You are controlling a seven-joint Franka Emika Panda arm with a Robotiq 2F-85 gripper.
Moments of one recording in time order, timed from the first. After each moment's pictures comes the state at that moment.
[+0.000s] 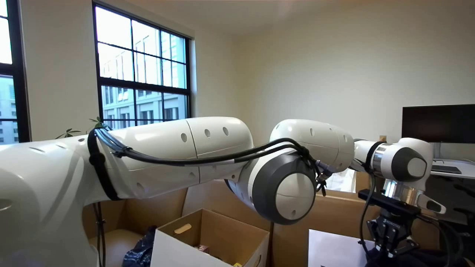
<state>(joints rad) -0.69 1.43 -0.03 -0.36 0.08 1.49 -0.03</state>
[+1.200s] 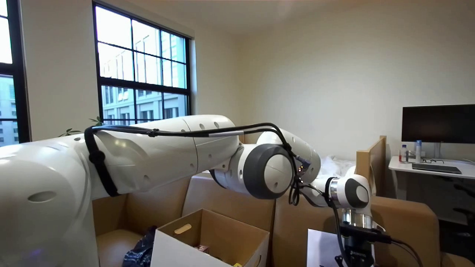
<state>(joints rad) -0.47 1.40 -0.11 -0.73 -0.17 1.66 -0.44</state>
